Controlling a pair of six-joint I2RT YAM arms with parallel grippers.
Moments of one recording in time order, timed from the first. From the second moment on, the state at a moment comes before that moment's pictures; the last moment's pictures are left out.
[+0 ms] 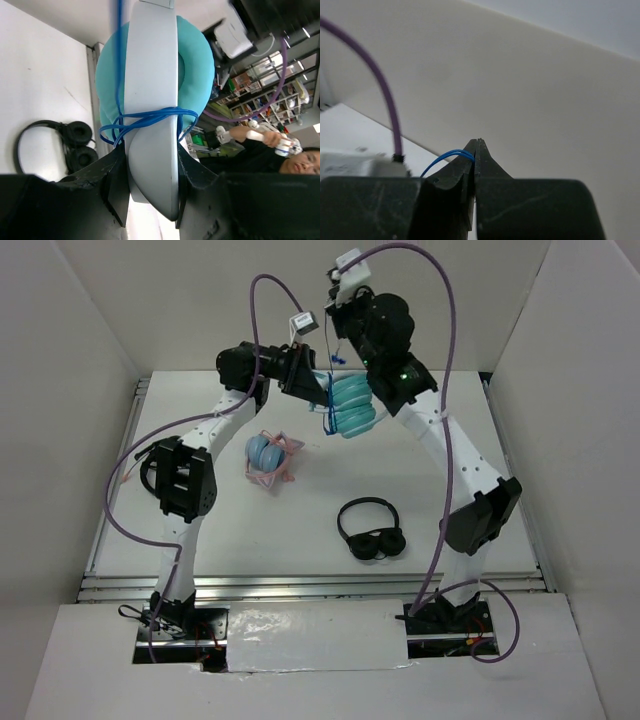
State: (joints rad) left arm -0.34 2.22 2.05 1.23 1.56 -1.92; right arm 0.51 1.85 2.14 -0.09 0.09 -0.29
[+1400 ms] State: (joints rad) left arm -0.22 2.15 1.93 1.29 1.51 -1.89; right arm 1.08 1.50 1.77 0.30 0.75 -1.08
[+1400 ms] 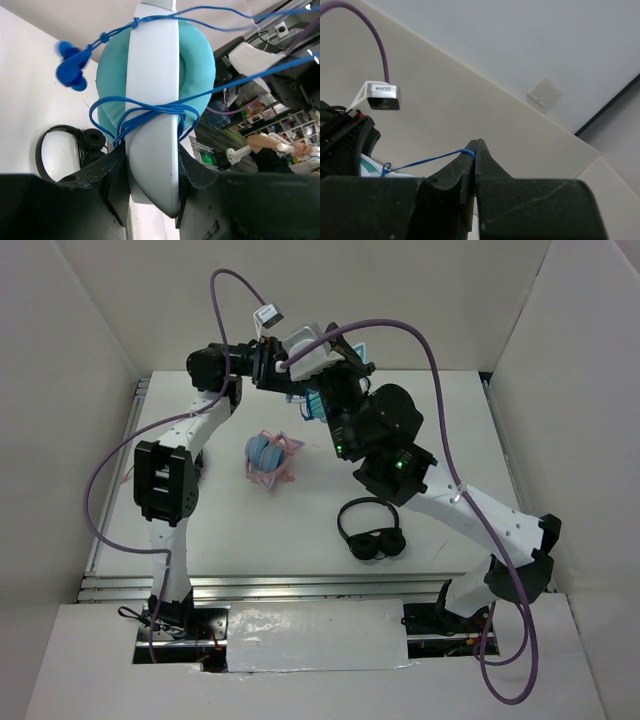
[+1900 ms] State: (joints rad) left arm -0.20 1.76 1.83 0.40 1.46 -1.09; right arm 1.22 1.31 1.73 0.27 0.74 -1.01
